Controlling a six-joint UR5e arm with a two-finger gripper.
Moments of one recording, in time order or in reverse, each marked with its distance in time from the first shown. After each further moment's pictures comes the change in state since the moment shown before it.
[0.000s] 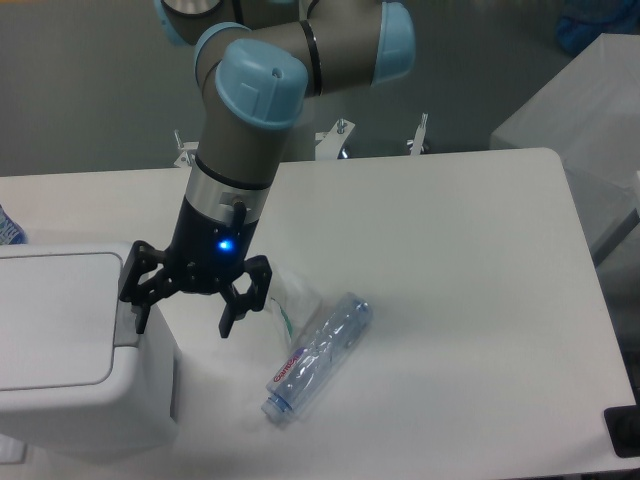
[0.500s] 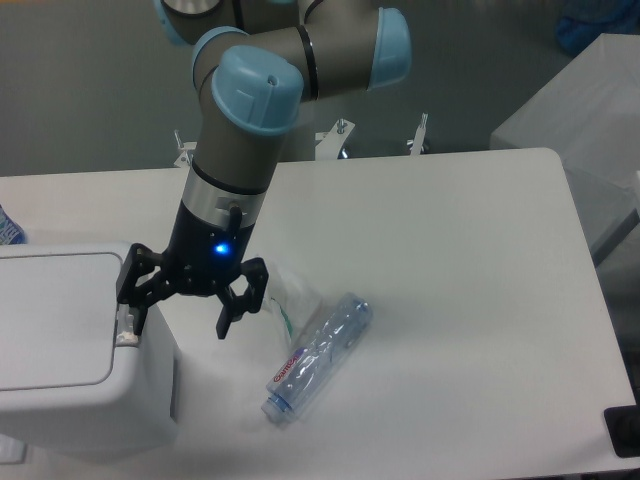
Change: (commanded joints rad) arm 0.000 -0.008 -0.002 0.005 0.002 0.000
